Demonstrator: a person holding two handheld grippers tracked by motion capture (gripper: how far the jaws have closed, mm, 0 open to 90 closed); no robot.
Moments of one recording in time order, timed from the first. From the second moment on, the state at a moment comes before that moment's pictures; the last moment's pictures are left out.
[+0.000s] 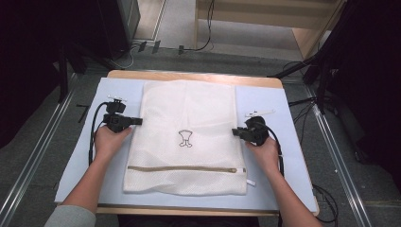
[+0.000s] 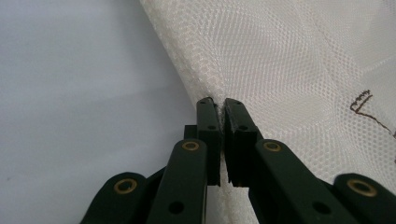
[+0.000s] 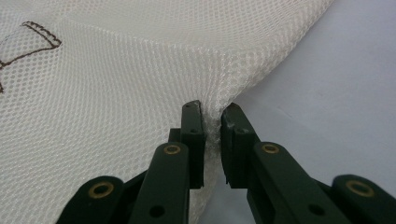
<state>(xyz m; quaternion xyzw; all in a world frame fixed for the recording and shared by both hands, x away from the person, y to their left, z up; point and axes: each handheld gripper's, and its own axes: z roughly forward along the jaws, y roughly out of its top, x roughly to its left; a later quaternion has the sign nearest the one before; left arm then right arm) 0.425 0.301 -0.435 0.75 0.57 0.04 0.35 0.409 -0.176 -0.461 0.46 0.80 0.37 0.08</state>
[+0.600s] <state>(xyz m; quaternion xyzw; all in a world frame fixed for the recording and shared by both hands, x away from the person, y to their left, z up) 0.434 0.304 -0.440 0.75 0.56 0.04 0.35 0.427 -0.175 -0.468 0.47 0.80 0.36 0.09</state>
